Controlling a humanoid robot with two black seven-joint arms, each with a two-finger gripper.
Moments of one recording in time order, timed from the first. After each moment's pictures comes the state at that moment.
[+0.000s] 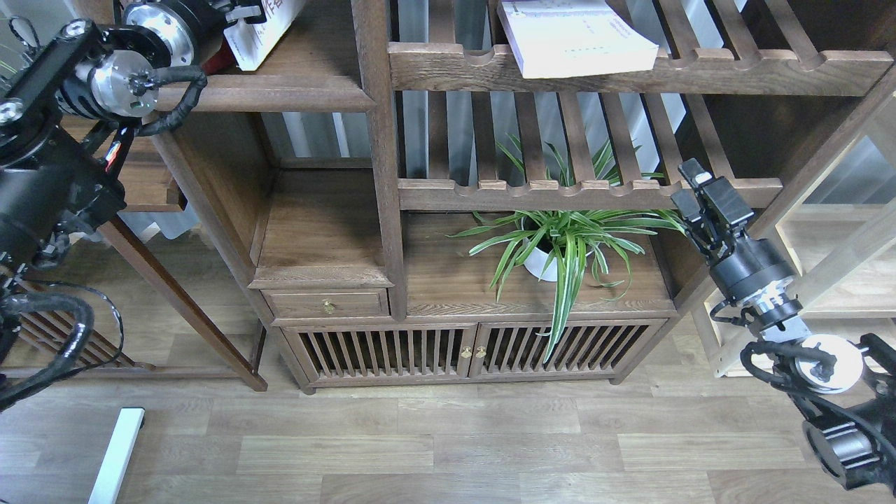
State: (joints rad) left arm -1.14 0.21 -0.99 -0.69 0.60 0.03 0.30; right arm 0.22 -0.51 1.11 1.07 0.43 0.58 -0.05
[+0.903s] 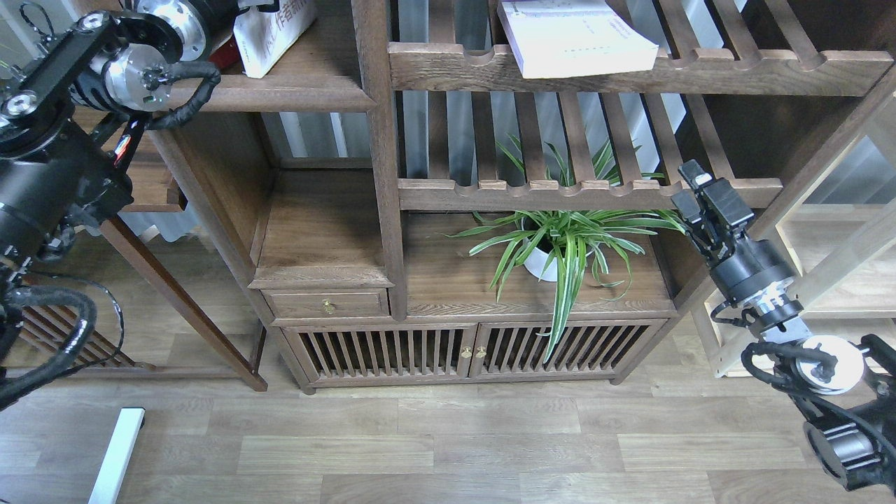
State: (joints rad) left arm -1.18 0.21 -0.95 -0.71 0.60 0.04 0.26; right arm 0.21 -0.52 1.11 1.07 0.43 0.58 -0.06
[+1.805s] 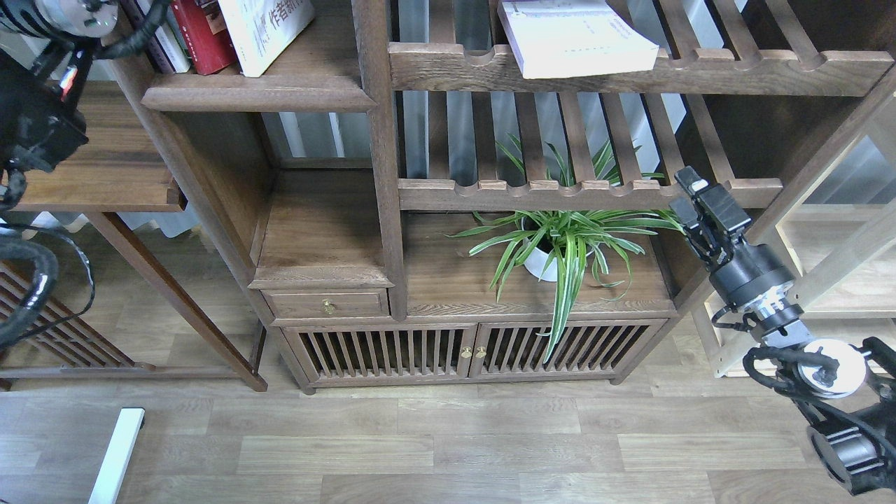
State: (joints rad) left arm -1.31 0.28 -0.97 -0.71 0.56 0.05 0.29; right arm 0.21 -0.52 1.09 1.07 0.43 0.58 -0.06
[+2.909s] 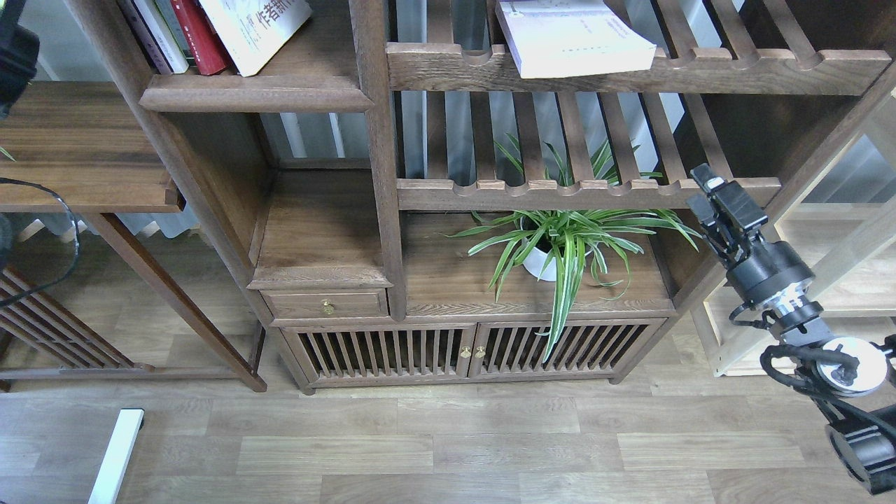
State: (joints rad) left arm -1.36 0.37 -1.01 -0.97 0.14 0.10 0.48; right arm 0.20 -0.57 1.11 1.07 0.42 0.58 -0.06
